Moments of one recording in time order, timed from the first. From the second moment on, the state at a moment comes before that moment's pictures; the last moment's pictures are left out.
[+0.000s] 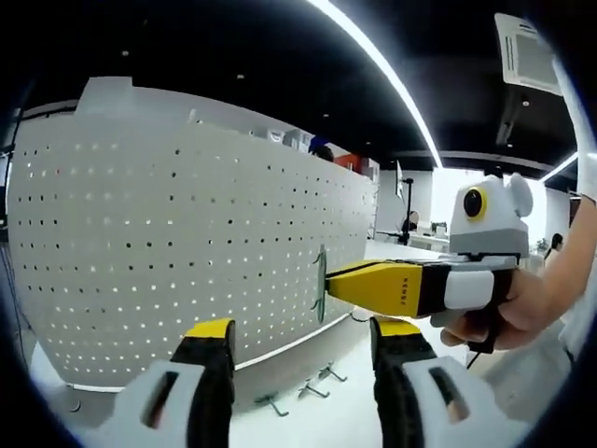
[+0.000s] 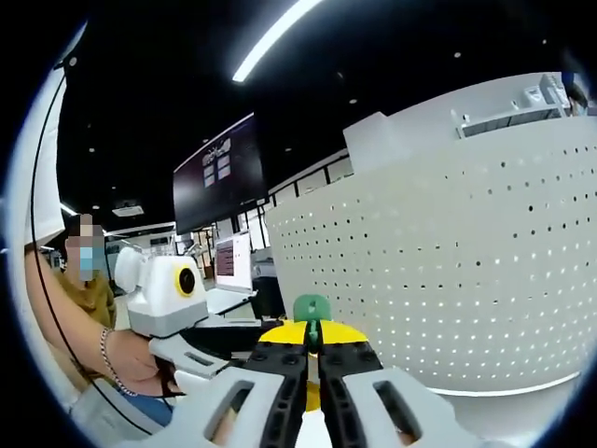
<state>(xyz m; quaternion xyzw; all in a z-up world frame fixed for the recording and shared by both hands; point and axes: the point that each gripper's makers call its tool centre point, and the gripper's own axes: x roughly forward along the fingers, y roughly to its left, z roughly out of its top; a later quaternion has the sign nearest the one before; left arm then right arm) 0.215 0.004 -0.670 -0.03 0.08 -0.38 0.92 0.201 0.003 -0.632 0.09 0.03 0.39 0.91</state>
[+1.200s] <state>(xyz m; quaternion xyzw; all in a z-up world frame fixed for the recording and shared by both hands) 0.207 0.002 -0.692 0.03 0.10 -0.38 0.92 0.229 -0.046 -0.626 0.01 0.02 0.26 0.97</state>
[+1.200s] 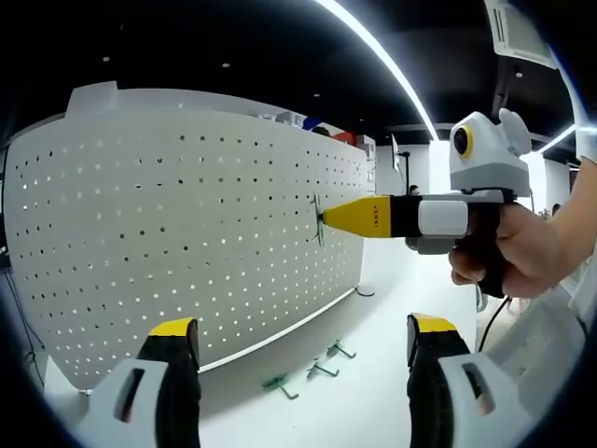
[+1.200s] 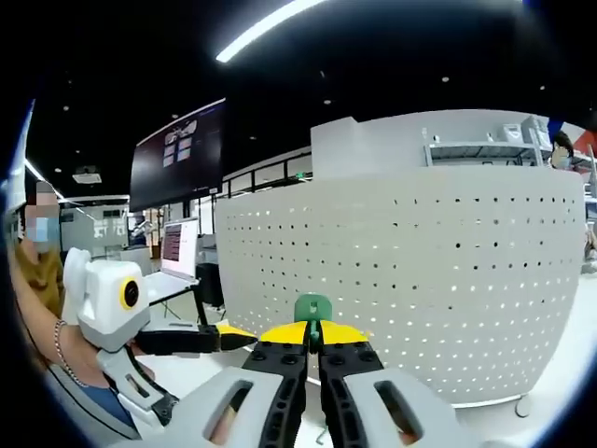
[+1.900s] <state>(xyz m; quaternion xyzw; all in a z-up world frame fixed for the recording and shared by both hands) 0.197 0.007 -0.697 0.03 0.10 -0.39 0.92 0.260 -0.050 -0.604 -0.01 0.01 0.23 0.97</state>
